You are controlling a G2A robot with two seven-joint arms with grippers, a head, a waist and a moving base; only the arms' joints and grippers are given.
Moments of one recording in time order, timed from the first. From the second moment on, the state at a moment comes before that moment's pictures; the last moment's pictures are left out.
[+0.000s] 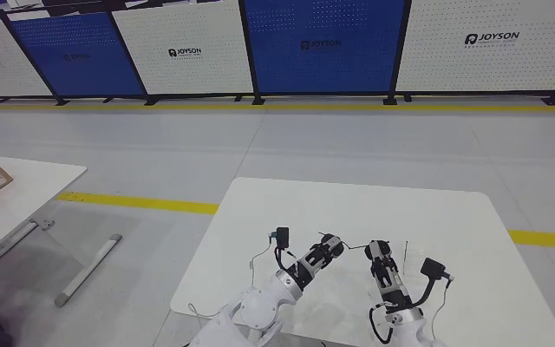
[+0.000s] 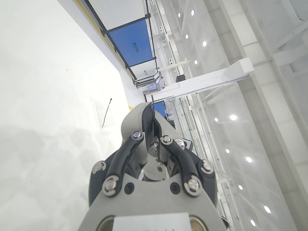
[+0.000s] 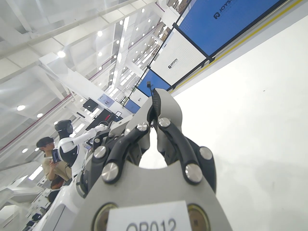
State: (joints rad) left arm 1.43 -1.26 -0.98 -1.64 -0.17 -0.18 -0.06; right arm -1.60 -1.30 1.12 -1.68 -0.45 -0.21 -0.21
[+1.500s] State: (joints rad) left arm 1.43 -1.26 -1.00 -1.64 -0.22 -0.07 -0.15; right arm -1.61 -1.31 1.14 -1.71 -0.52 -0.17 -0.19
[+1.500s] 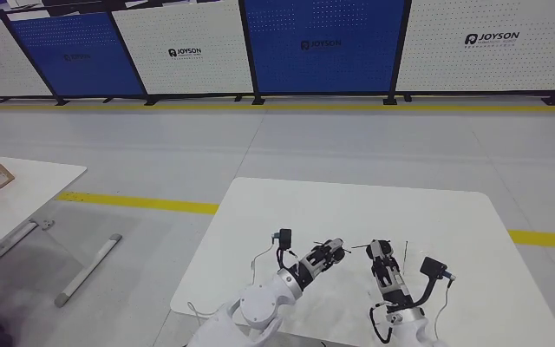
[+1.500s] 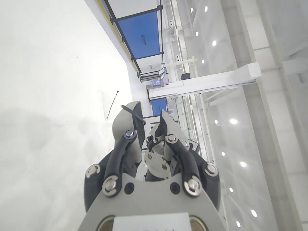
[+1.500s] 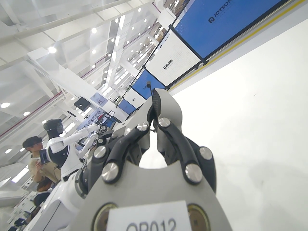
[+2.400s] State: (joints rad) left arm 1.43 -1.25 -0.98 -1.66 0.05 -0.02 -0.08; right arm -1.65 -1.31 1.19 -1.73 -0.52 -0.18 -0.14
